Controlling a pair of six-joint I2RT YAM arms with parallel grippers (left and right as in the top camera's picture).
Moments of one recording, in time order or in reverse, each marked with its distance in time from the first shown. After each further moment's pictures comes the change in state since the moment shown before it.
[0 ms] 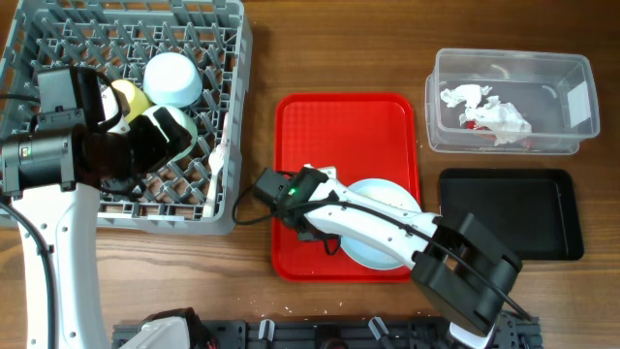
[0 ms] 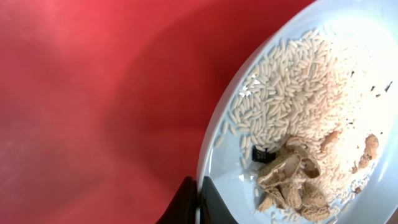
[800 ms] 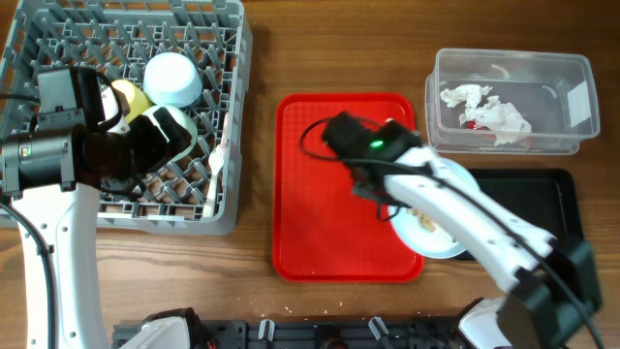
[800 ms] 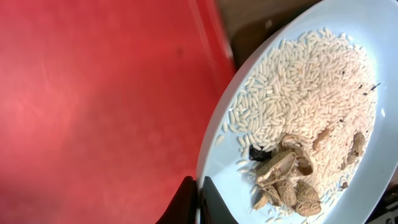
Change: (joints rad) left arm 0.000 0.000 0.000 0.000 0.000 0.000; right arm -0.320 -0.282 0.000 -0.155 0.077 0.086
